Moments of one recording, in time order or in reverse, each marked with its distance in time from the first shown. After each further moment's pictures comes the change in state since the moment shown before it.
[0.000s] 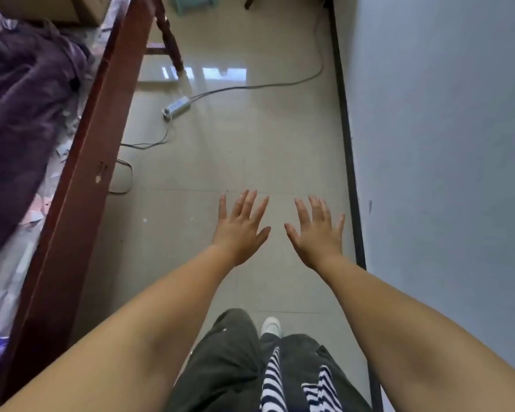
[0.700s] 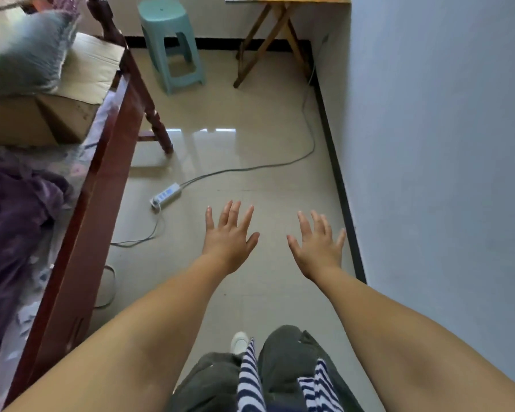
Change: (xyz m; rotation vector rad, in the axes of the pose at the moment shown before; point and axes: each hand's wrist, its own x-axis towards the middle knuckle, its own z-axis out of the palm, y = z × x) left_hand 0.345 -0.179 -0.148 -0.018 0.051 -0.072; right_hand 0.367 -0.048 -0.152 0.028 0.076 0.126
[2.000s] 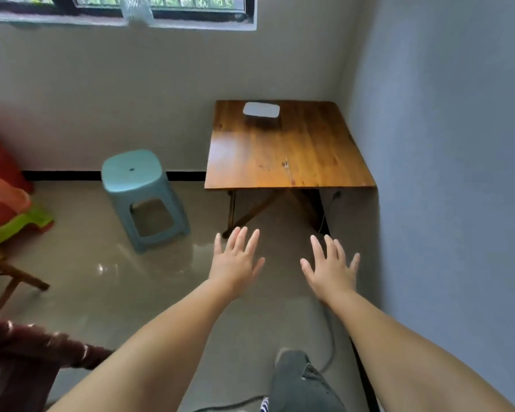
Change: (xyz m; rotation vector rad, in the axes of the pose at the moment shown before) left_hand 0.911 -0.143 -0.262 -0.034 0.109 0.027; right_hand 0.915 -0.031 -0.290 -0.034 0.095 0.028
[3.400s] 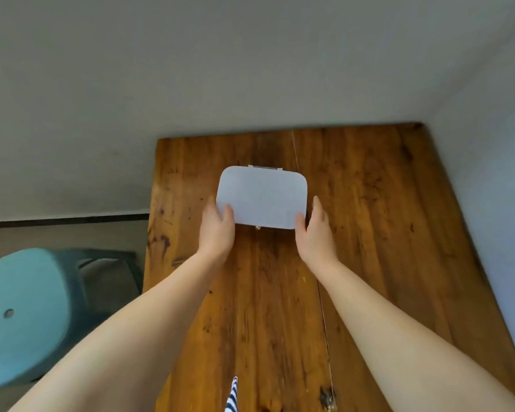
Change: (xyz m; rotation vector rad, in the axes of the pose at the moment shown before) left_hand 0.825 -0.178 0.013 -1.066 0.029 -0.637; right_hand 0.839 -0.104 -0.007 0.707 -0.039 0.259
